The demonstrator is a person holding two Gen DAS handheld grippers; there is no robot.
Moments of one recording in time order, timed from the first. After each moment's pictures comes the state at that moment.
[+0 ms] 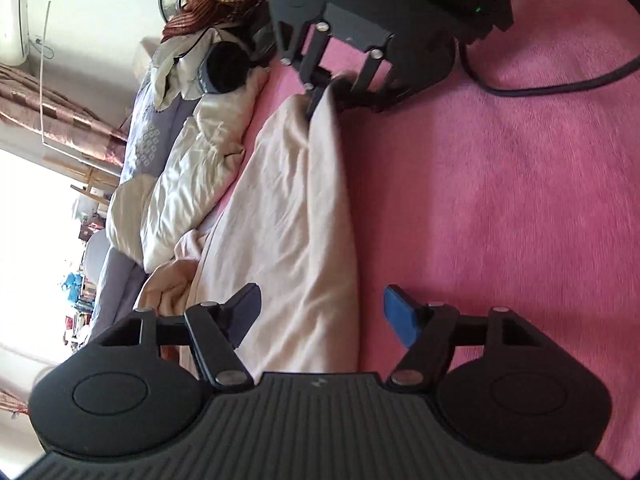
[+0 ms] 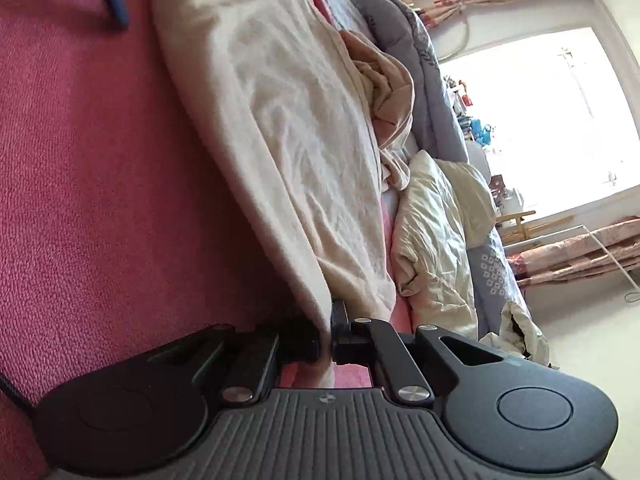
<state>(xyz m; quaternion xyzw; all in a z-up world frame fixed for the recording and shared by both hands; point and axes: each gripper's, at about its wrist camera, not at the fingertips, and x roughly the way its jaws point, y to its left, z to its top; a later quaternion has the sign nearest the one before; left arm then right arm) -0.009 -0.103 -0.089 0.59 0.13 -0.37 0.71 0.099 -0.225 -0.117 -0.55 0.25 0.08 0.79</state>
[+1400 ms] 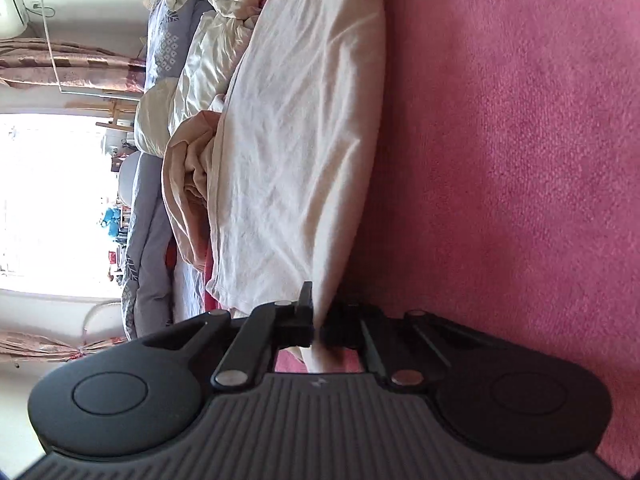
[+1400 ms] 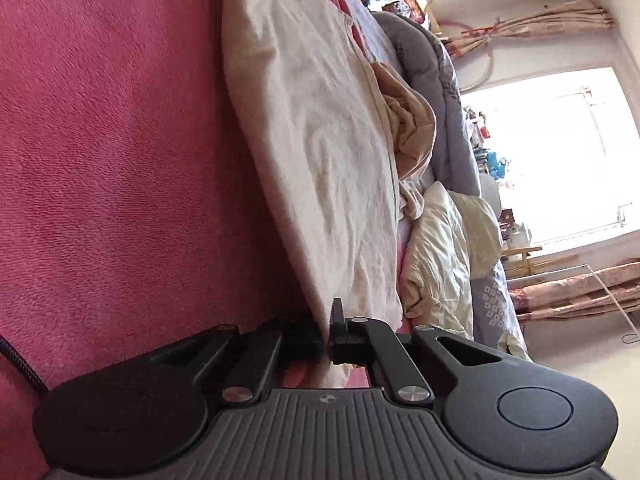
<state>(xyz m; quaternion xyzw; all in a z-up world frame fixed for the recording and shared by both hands) 0.014 0.001 -0.114 0.67 0.19 -0.24 0.68 0.012 -0.200 -0.106 -0.59 0.23 0.12 0.77</state>
